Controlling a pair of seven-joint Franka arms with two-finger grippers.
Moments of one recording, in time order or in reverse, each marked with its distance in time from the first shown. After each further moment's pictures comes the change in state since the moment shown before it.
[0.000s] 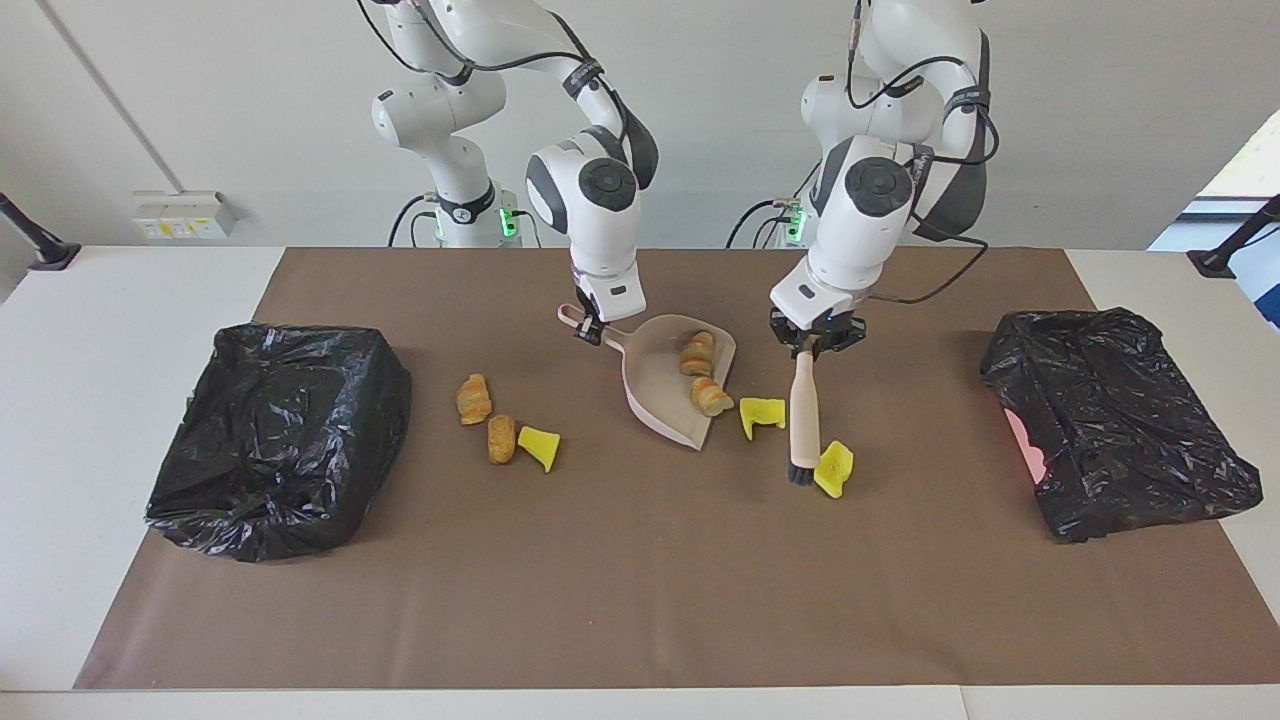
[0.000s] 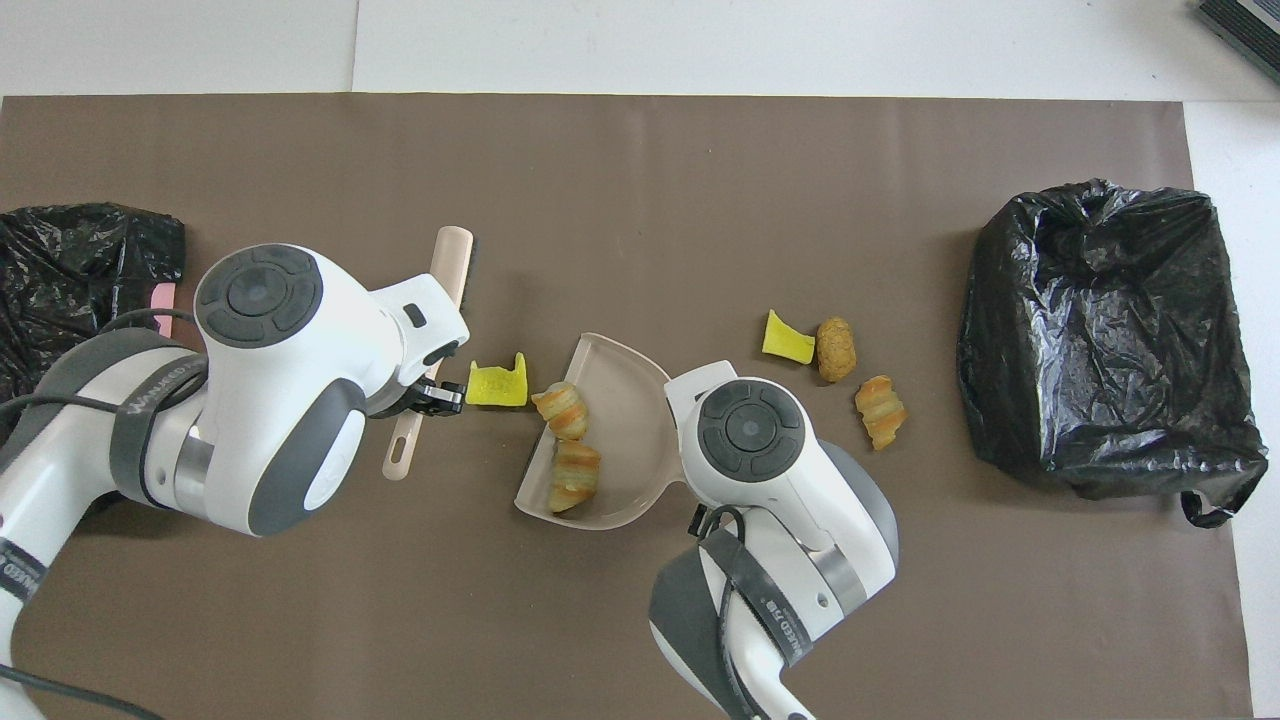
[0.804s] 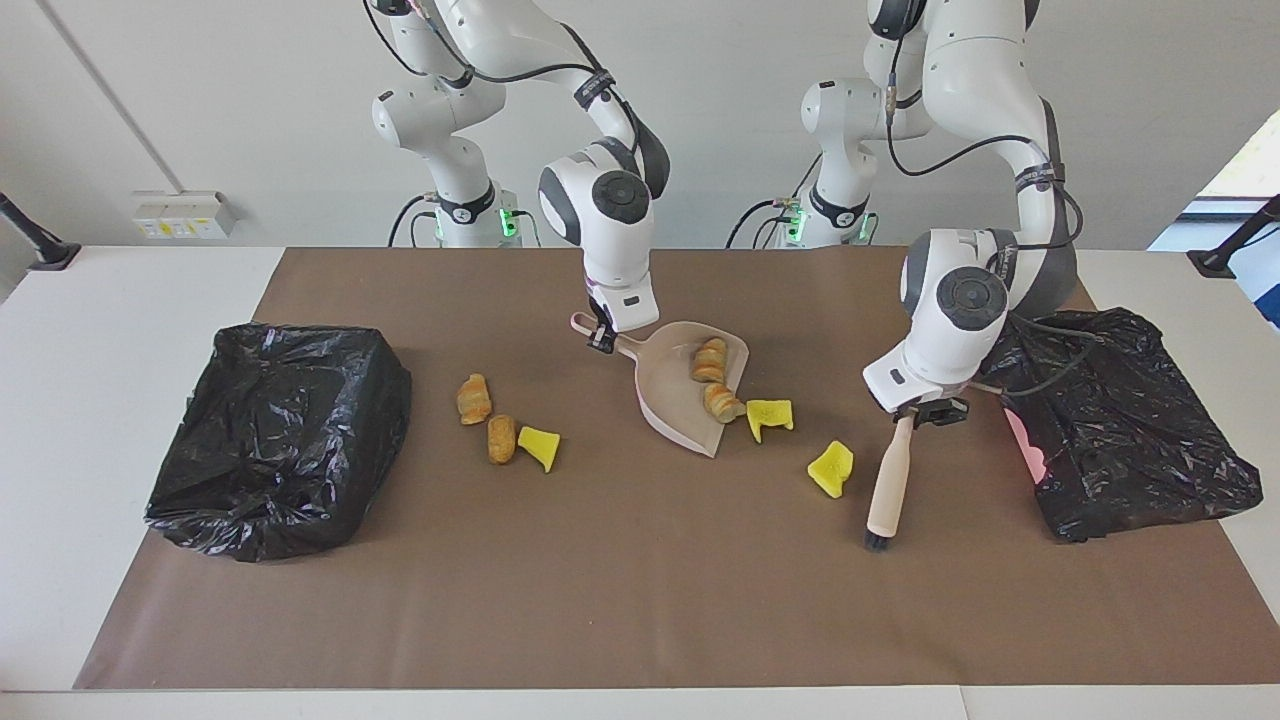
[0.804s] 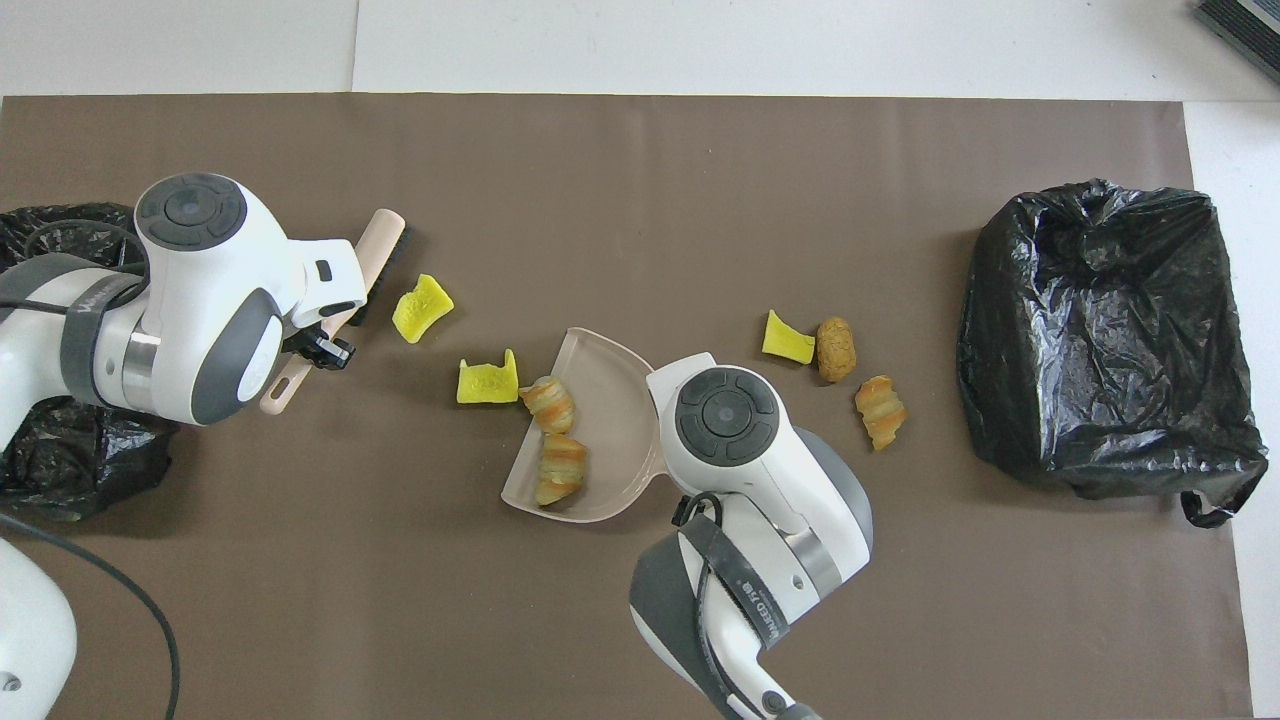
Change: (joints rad) left arm 0.178 0.201 -0.011 0.088 0.190 0.028 0.345; right arm 0.010 0.049 0.000 0.046 0.004 0.001 0.001
